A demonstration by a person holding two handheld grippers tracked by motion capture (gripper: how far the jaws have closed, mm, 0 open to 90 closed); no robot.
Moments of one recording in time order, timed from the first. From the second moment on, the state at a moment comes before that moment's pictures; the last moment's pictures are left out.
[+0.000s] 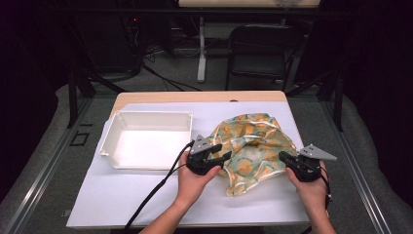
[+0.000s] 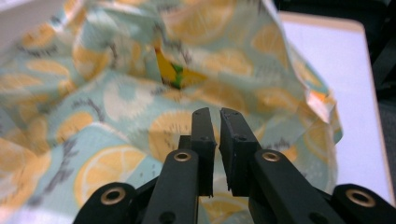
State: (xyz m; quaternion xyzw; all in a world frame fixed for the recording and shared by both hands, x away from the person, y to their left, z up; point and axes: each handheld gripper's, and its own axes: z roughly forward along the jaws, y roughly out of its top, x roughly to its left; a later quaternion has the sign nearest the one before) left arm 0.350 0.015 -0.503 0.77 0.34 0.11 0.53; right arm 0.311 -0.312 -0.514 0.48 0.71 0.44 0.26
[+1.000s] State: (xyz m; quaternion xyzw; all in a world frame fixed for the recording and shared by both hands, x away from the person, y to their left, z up) left arm 0.394 -0.021 -0.513 0.81 0.33 0.09 0.48; right arm 0.318 -0.315 -0.473 0.48 0.66 0.48 0.32
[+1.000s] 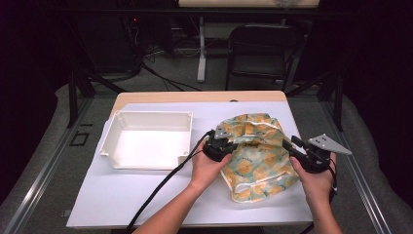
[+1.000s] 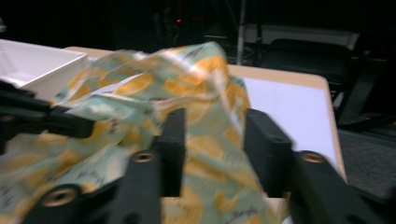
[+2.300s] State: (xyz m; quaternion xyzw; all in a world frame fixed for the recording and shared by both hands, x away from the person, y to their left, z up) left arm 0.440 -0.023 -0.476 0.76 0.37 0.08 0.53; right arm 0.395 -0.301 -0.482 0.49 0.69 0.44 0.31
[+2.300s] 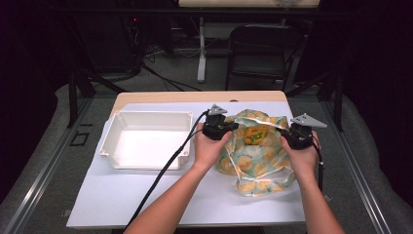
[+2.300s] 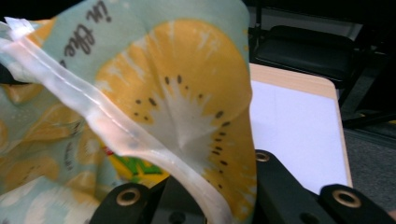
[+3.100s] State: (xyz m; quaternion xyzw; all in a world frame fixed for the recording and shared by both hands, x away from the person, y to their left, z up) left arm 0.478 -0.049 -0.541 0.77 0.47 0.05 0.44; right arm 0.449 -0.315 -0.549 0.61 0.68 0.37 0.17
